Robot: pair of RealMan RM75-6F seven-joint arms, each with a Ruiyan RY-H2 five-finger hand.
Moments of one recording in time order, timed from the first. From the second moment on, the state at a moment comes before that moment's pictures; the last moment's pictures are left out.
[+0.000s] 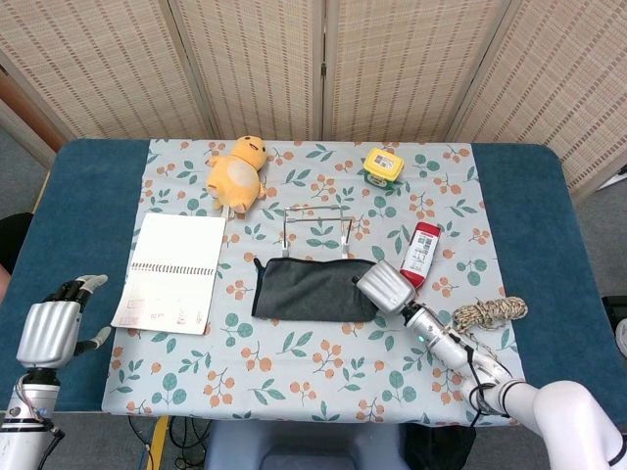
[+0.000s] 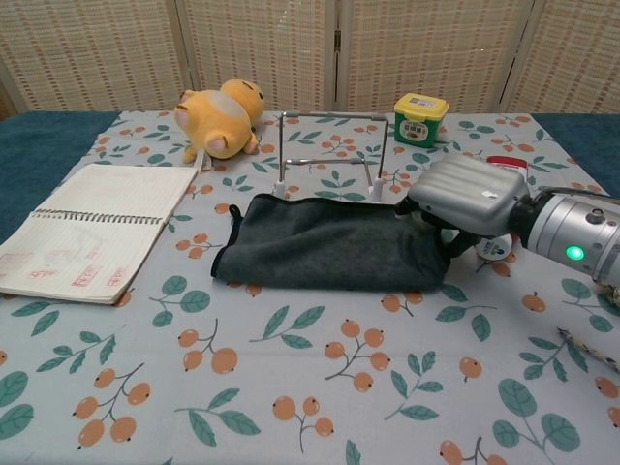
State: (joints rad) left arm -0.25 -1.15 -0.09 -1.78 1.32 1.42 0.32; right arm 0.75 -1.77 0.01 -0.82 -1.66 1.08 -0.12
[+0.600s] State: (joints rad) left arm -0.24 -1.14 -0.10 -1.79 1.33 1.44 0.31; right arm 0.76 -1.56 0.11 -1.18 -1.66 1.21 -0.21
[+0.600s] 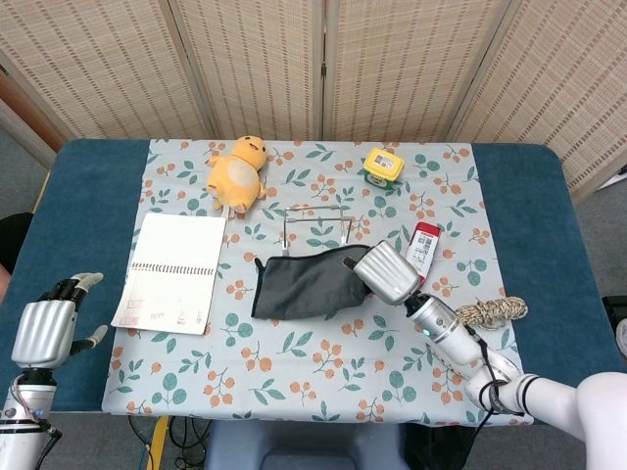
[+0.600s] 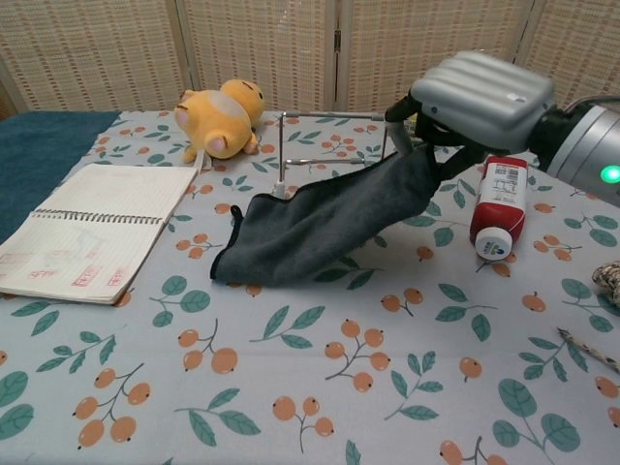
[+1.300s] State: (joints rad) left arm -0.21 -1.13 -0.10 -1.78 1.35 1.45 0.28; right arm 0.82 -1.37 0.32 -1.52 -1.53 1.23 -0.43
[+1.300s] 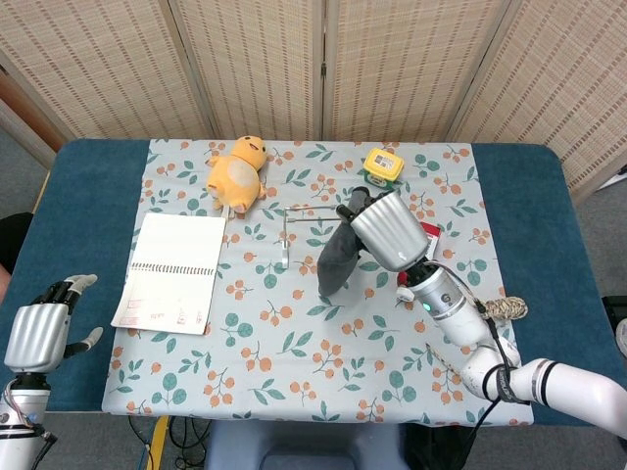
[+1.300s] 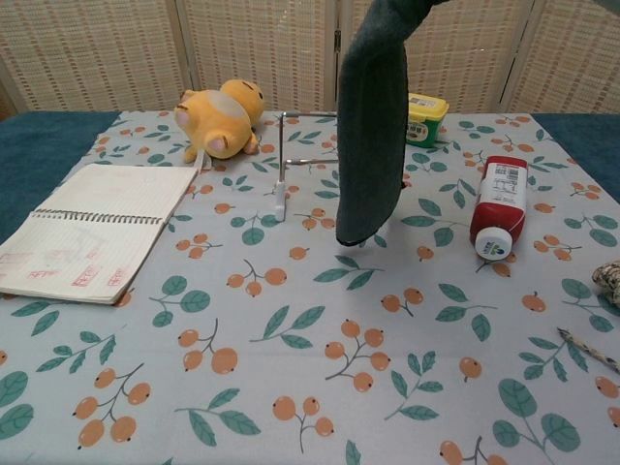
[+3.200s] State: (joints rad) left arm -0.16 -1.11 -0.09 -1.77 1.34 1.45 0.26; right arm 1.28 -1.87 0.45 -0.54 -1.13 0.81 -0.40
